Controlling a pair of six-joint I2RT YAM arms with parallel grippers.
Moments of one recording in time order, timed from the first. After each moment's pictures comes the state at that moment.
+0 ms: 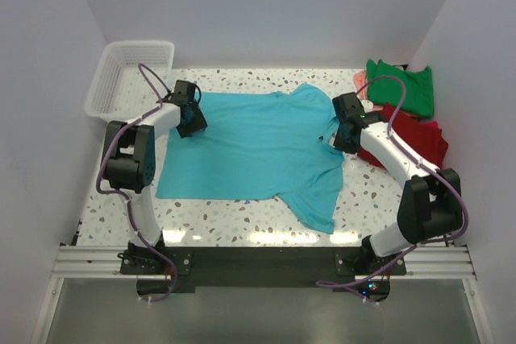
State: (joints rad) left arm -0.16 1.98 1.35 -0.42 -0.15 -0.60; right arm 0.27 1.53 1.15 -0.77 0.37 0.58
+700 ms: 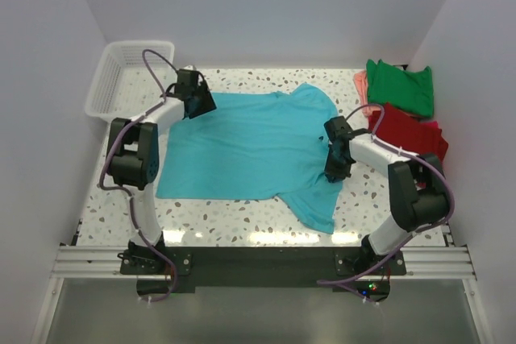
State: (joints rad) left arm -0.18 2.01 1.44 -0.23 -0.03 -0.53; right arm 0.30 1.61 0.94 -0.68 0.15 0.59
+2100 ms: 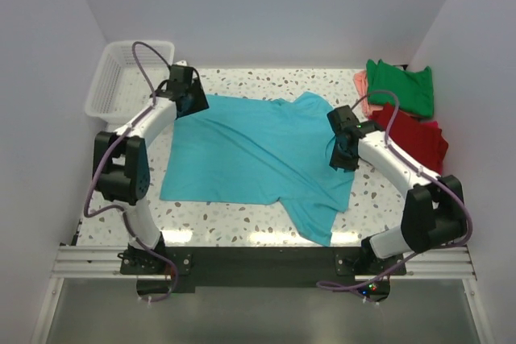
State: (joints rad) left arm -0.18 1.89 1.44 -0.36 -0.13 -0.47; right arm 0.33 1.43 1.03 -0.90 0.30 0.63
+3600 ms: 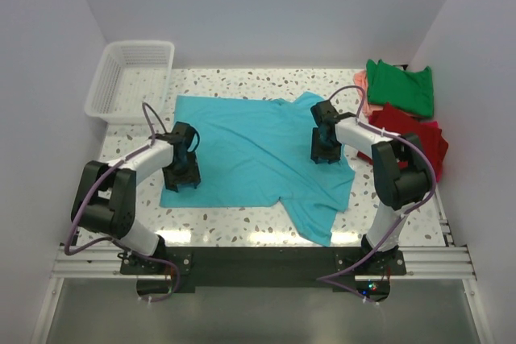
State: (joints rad) left arm -0.25 1.56 0.86 -0.73 -0.14 -0.52; right arm 0.33 1.83 1.17 -0.64 0.19 0.44
